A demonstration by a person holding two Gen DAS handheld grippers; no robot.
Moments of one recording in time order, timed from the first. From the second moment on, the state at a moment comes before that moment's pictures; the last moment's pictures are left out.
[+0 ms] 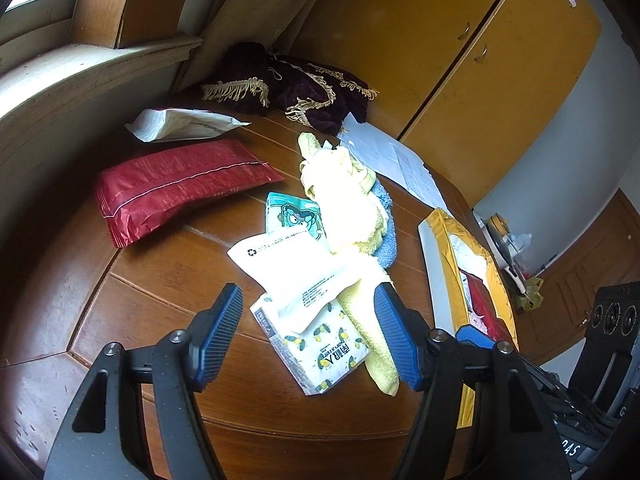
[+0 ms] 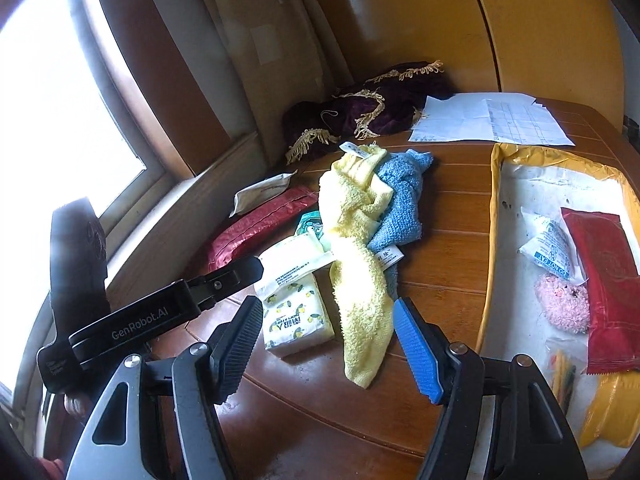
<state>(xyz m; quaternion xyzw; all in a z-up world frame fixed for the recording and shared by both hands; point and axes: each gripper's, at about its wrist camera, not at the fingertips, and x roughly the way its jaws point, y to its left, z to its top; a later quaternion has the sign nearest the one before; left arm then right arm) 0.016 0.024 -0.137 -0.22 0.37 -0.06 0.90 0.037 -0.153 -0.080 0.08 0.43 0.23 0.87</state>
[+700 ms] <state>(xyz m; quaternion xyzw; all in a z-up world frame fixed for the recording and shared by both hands) 0.093 0.014 -0.158 -0.12 0.43 -0.09 0.89 0.084 -0.128 -0.097 0.05 0.48 0.17 0.86</state>
